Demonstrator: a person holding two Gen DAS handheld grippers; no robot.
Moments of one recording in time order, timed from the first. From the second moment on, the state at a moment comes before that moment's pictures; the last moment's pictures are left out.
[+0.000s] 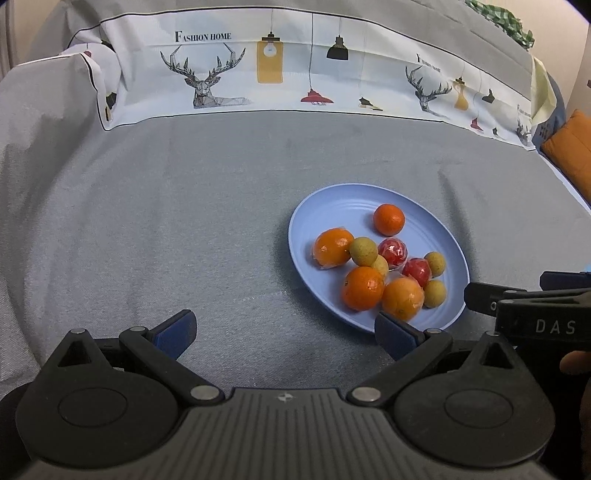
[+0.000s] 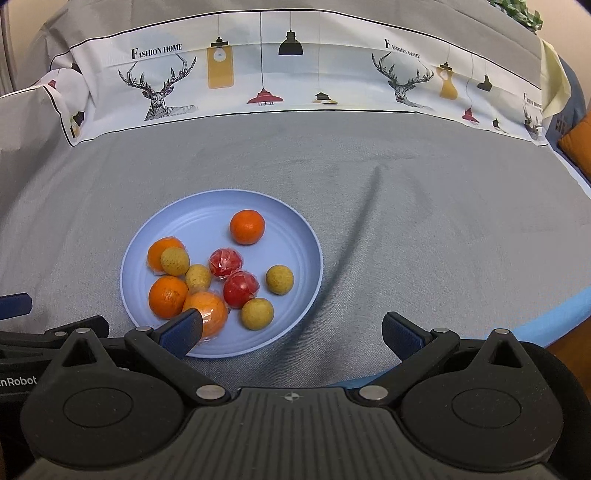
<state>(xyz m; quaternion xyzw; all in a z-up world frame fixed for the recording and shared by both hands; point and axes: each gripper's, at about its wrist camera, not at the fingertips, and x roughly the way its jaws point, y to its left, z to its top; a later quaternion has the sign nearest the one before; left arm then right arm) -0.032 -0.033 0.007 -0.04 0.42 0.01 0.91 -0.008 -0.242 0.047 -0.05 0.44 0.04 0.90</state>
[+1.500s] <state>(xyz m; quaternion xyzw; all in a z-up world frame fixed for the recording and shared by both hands) -0.029 -0.033 0.005 -0.06 0.41 -0.01 0.91 -0.008 -0.242 0.044 -0.05 0.44 0.04 0.90</state>
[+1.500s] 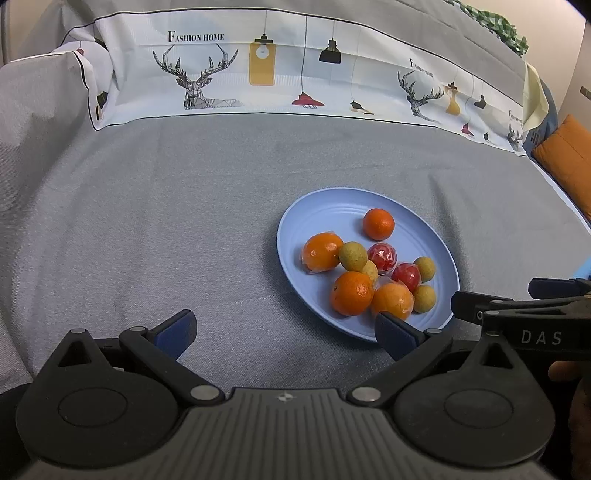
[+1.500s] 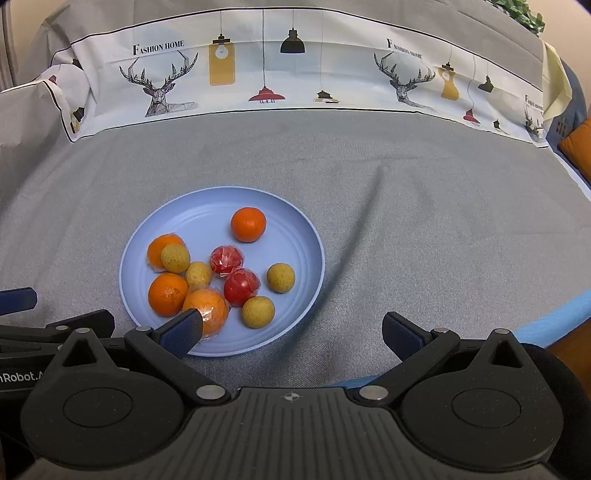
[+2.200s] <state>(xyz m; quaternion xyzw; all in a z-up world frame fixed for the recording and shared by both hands) -0.021 -0.032 0.000 -0.06 0.42 -0.02 0.91 -0.001 -0.244 0.044 -0.04 0.45 0.03 0.89</state>
